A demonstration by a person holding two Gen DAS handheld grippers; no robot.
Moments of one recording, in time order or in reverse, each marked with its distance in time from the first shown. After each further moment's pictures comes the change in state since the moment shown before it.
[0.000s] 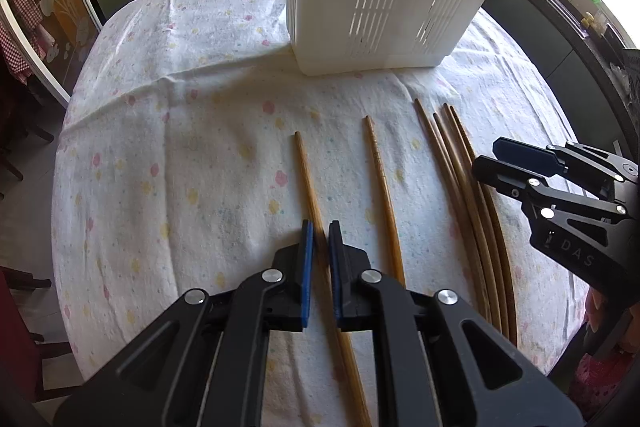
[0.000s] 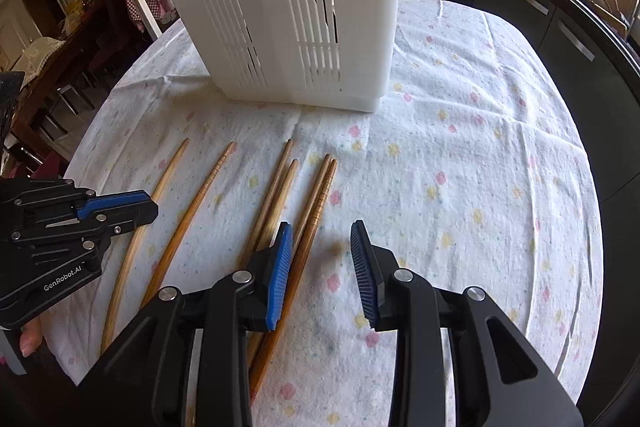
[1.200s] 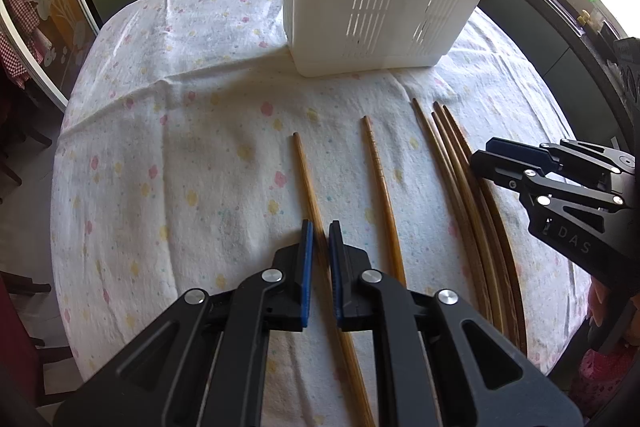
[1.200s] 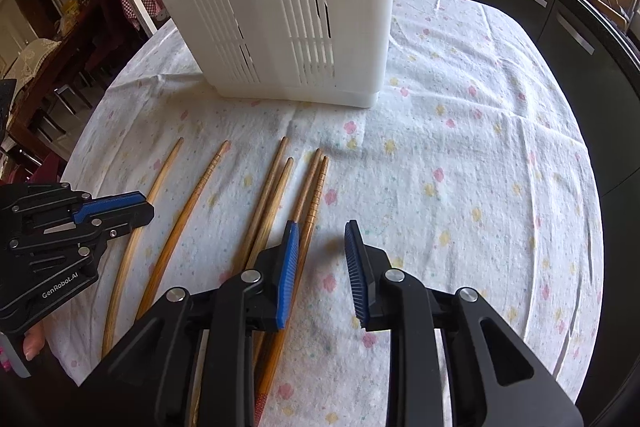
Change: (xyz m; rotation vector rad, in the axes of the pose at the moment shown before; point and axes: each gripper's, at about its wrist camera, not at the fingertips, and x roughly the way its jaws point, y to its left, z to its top) left arm 0.000 -0.002 0.002 0.007 -0.004 -0.005; right arm 0.004 0.006 0.004 0.000 0.026 -0.001
